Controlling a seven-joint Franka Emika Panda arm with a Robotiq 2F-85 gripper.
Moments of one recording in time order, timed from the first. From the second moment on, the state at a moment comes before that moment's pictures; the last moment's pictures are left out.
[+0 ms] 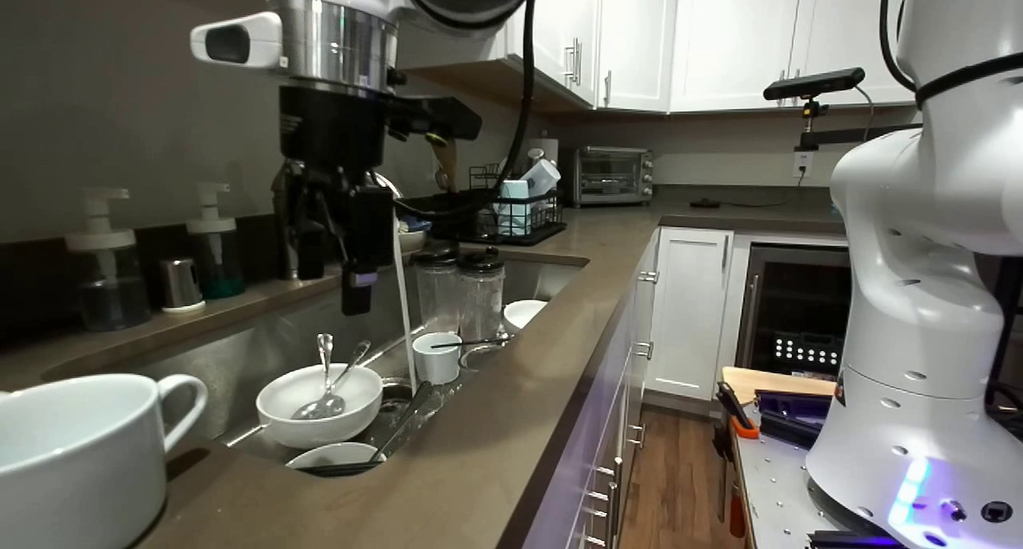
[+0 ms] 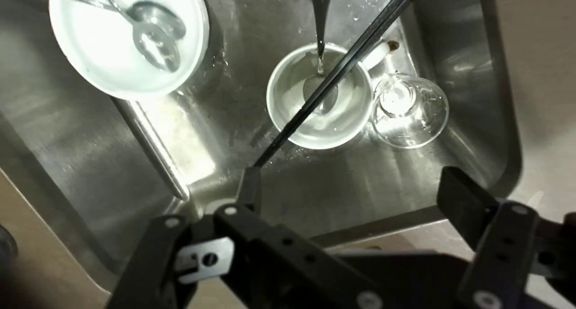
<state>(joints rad) 0.23 0.02 0.26 -2.16 -0.10 2.30 -0.61</state>
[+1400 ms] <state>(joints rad) 0.31 0.38 0.33 -1.74 -0.15 2.09 -0.97</state>
